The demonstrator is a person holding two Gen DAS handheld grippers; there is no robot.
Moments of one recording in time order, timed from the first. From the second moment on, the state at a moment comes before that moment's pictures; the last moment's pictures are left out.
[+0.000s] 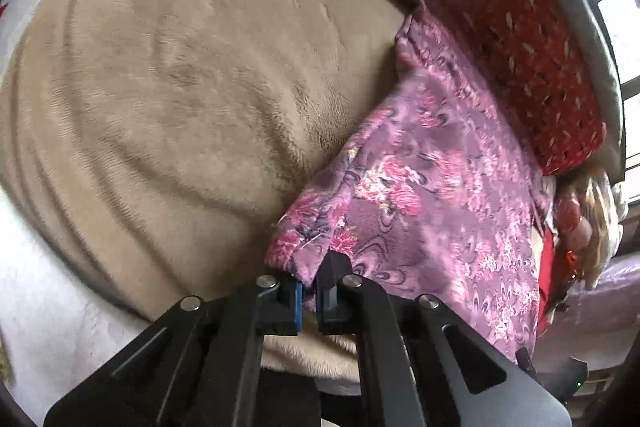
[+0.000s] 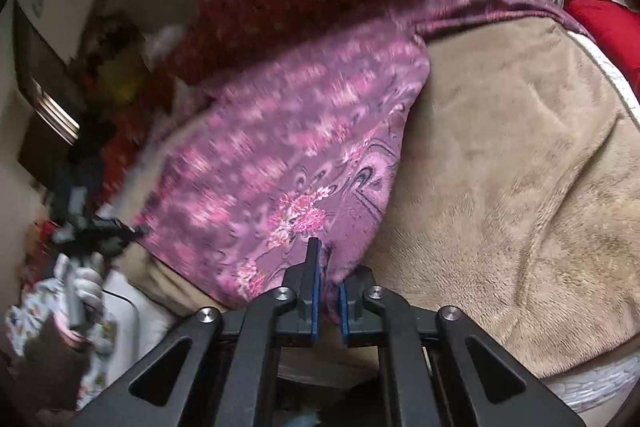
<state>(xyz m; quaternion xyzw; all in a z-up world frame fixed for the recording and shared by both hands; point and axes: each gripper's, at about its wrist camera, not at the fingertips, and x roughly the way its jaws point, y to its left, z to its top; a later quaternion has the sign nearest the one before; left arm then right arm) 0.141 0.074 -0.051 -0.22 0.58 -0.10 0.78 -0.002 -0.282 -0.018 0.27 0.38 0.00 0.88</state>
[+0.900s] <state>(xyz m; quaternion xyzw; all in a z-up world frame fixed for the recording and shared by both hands) 0.148 0.085 -0.040 -0.13 0.56 -0.11 0.81 -0.008 -0.324 -0.049 0.32 0.41 -0.08 0.85</state>
